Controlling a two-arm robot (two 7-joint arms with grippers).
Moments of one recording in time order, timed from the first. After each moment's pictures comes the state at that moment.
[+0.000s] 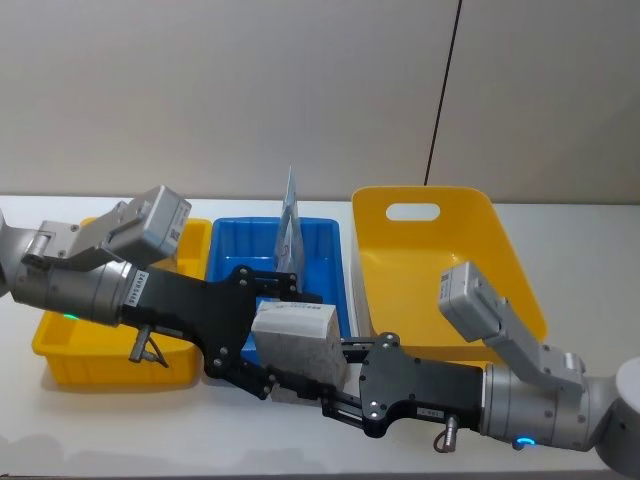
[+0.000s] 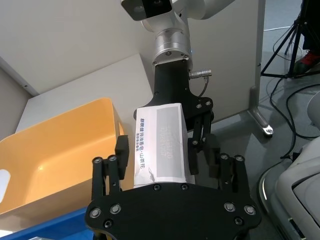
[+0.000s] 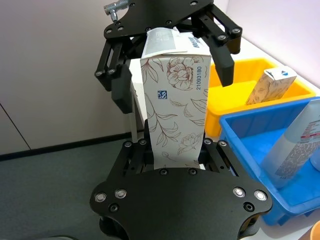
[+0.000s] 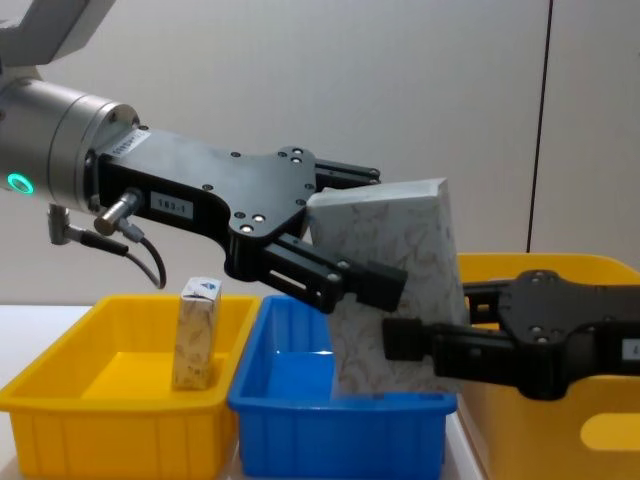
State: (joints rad) left arm -0.79 0.48 0.71 -1.29 -0.47 -0.17 -1.38; right arm 0.26 0.61 -0.51 -1.65 0.53 0.08 0.82
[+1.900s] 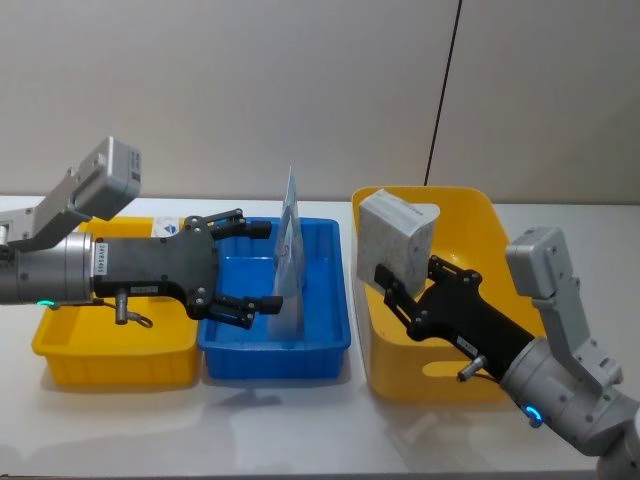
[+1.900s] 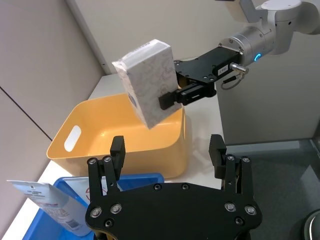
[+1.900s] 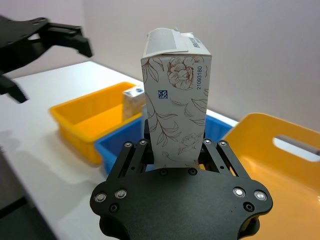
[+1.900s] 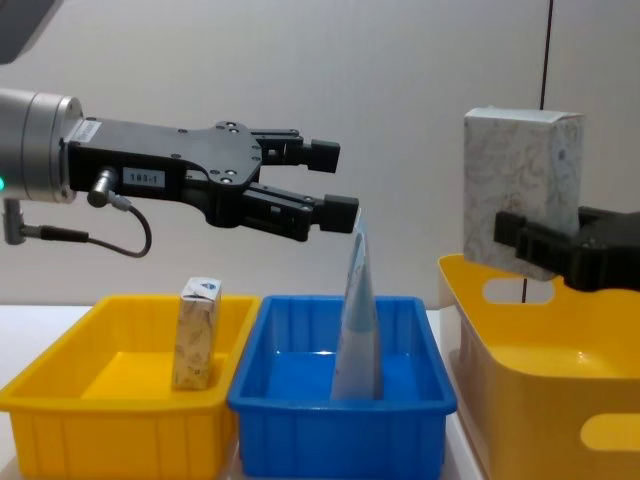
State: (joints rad) left arm -0.73 0.53 0.63 -1.30 -0.52 -0.12 -1.12; right arm 0.11 0.51 -0.36 -1.68 0.46 -0.04 0.33
